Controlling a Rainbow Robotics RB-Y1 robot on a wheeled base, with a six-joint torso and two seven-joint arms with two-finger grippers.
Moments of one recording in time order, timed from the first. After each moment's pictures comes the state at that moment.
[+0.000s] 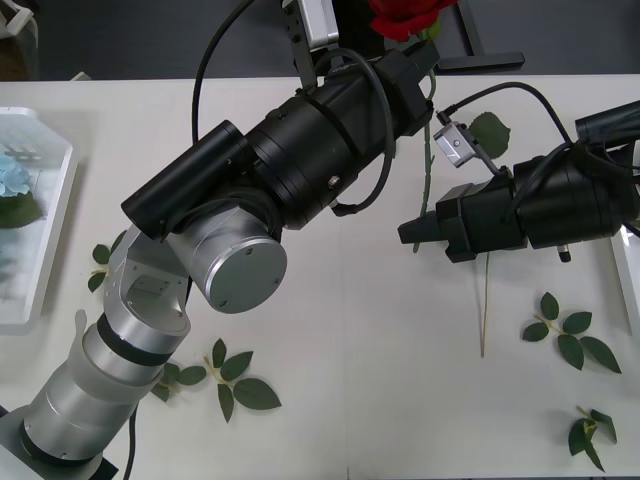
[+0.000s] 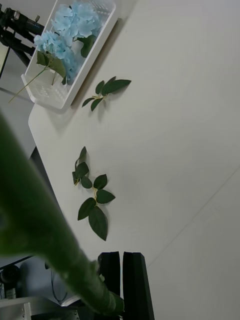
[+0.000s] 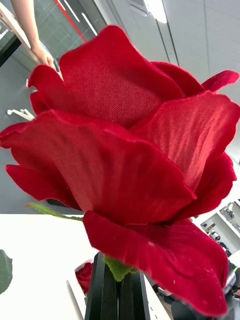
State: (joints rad) right arm -0.42 -0.86 0.30 -1.86 -1.69 1.14 1.80; left arm -0.44 0.22 -0.49 -1.96 0.66 0.28 -1.15
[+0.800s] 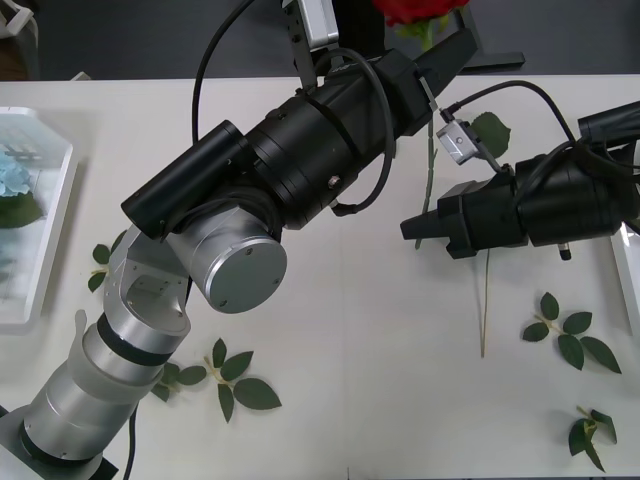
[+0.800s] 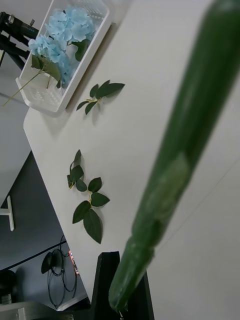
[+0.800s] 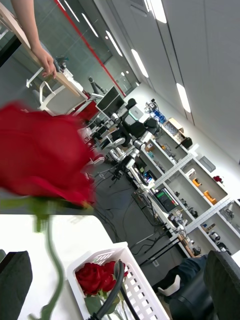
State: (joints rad) right arm -0.42 -0.87 0.30 -1.84 -1.68 1.12 1.80; left arm -0.44 0.22 -0.49 -1.96 0.66 0.28 -1.15
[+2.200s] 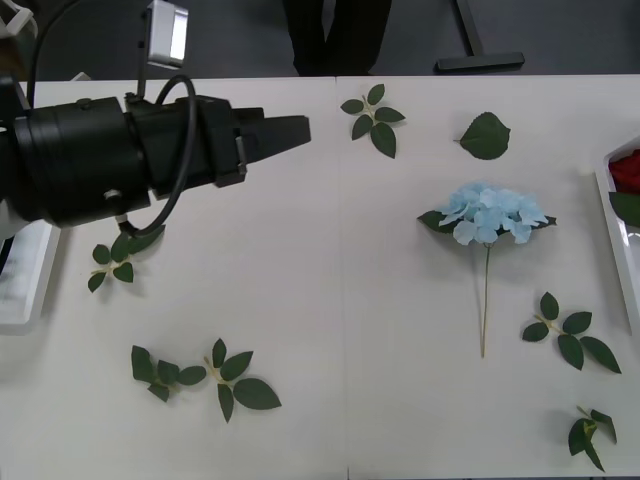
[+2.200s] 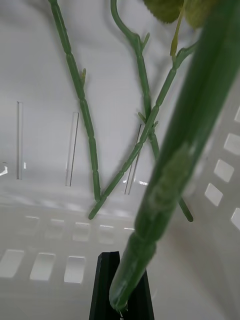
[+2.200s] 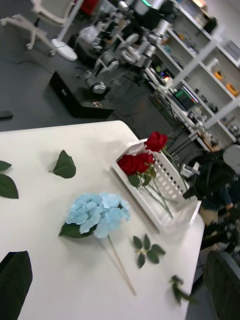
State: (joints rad) right arm -0.43 -1.20 0.19 -0.69 -1.33 1.15 2.35; left arm -0.28 0.53 0.00 -2.17 1.44 0.99 -1.69
